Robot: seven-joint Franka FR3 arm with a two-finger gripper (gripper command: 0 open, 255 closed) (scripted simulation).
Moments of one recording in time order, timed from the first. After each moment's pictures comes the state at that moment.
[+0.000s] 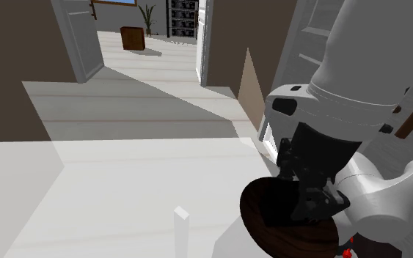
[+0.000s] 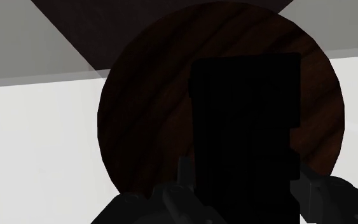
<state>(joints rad) 0.51 -0.96 0.39 -2.40 0.32 1.48 -0.14</state>
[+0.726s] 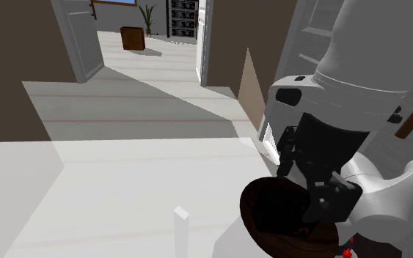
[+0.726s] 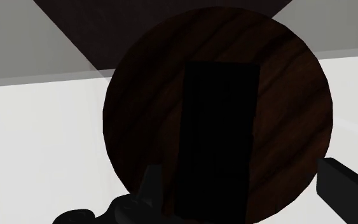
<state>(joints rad) 0.50 -0.95 0.38 -2.36 0.32 1.45 -0.13</state>
